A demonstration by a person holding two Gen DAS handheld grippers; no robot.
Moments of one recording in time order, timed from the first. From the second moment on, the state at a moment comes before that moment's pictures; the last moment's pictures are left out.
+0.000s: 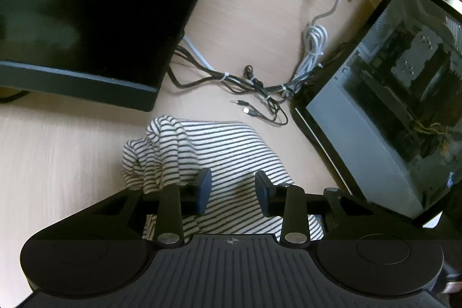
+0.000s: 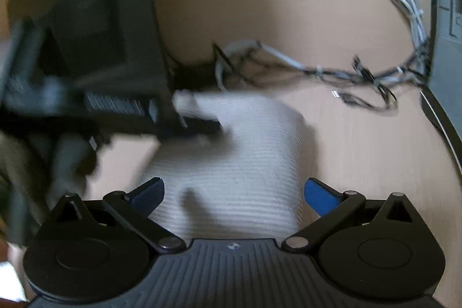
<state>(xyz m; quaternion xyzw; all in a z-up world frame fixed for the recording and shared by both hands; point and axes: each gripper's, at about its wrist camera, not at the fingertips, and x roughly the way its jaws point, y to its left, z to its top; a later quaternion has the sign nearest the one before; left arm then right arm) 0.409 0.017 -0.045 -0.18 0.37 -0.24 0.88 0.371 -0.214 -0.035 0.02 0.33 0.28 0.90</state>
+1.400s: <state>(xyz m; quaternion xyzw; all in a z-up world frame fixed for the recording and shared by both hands) 0.301 0.155 -0.063 -0.25 0.37 -0.06 0.89 0.401 -0.114 -0.049 0.02 0.38 0.38 0.84</state>
